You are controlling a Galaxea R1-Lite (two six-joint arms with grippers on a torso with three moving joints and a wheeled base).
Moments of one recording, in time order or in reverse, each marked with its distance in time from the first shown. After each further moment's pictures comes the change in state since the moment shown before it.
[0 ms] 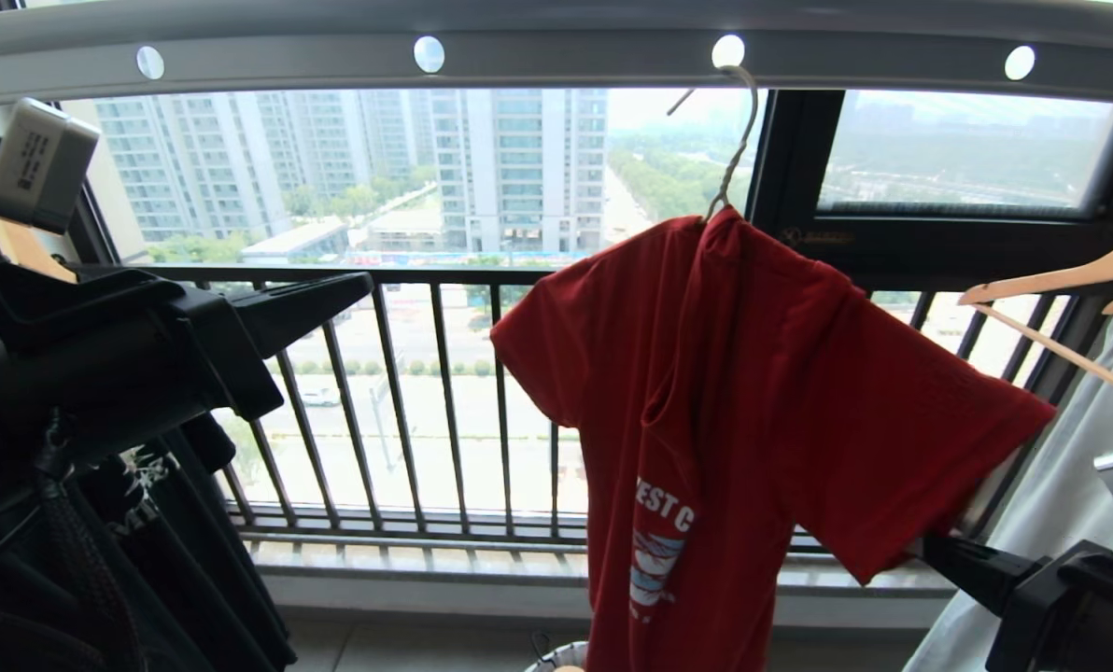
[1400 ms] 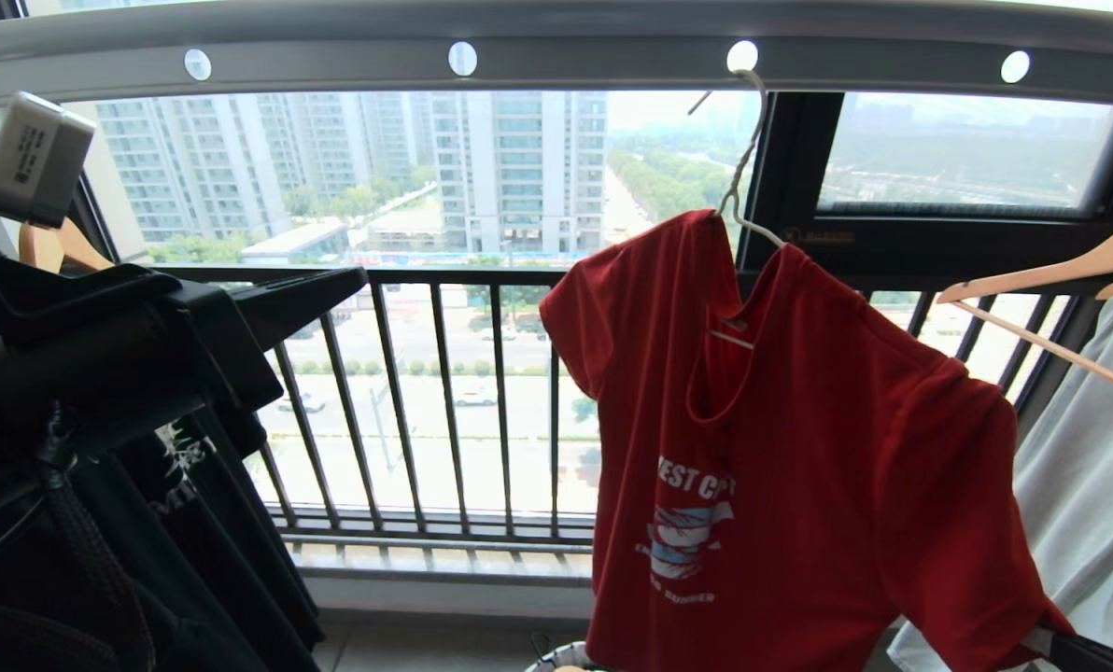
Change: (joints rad) left arm 0.000 0.001 -0.006 0.000 0.029 -0.002; right arm -0.132 -0.369 0.040 0.398 -0.006 0.051
